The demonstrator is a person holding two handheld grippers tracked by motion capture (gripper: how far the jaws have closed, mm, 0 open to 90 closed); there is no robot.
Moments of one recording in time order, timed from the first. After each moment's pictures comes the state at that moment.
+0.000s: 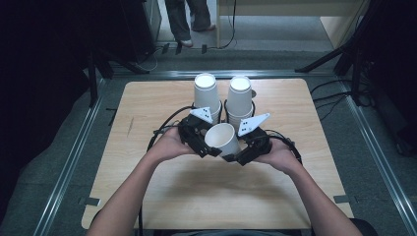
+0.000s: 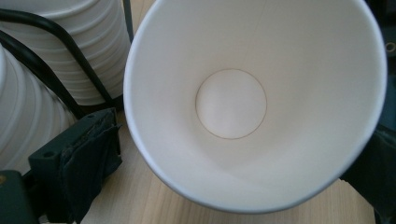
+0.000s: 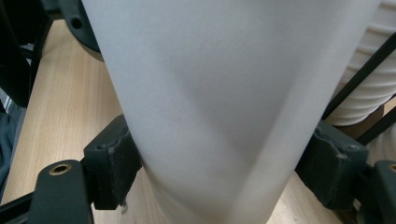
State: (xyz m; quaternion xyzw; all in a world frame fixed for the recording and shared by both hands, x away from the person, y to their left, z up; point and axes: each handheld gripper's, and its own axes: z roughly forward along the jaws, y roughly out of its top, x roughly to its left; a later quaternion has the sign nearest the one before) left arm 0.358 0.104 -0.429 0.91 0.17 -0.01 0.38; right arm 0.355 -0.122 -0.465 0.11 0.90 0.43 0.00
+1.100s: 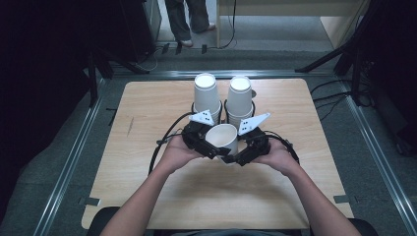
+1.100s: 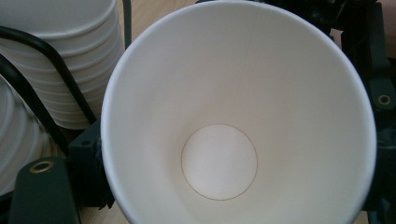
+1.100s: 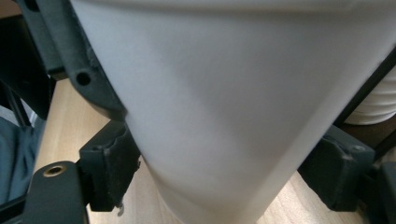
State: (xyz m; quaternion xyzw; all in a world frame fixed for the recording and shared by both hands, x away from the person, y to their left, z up) left arm 0.347 0.096 -0.439 0.86 0.22 0.00 0.45; right arm 0.358 -0.122 -0.471 0.12 0.88 0.45 -0.04
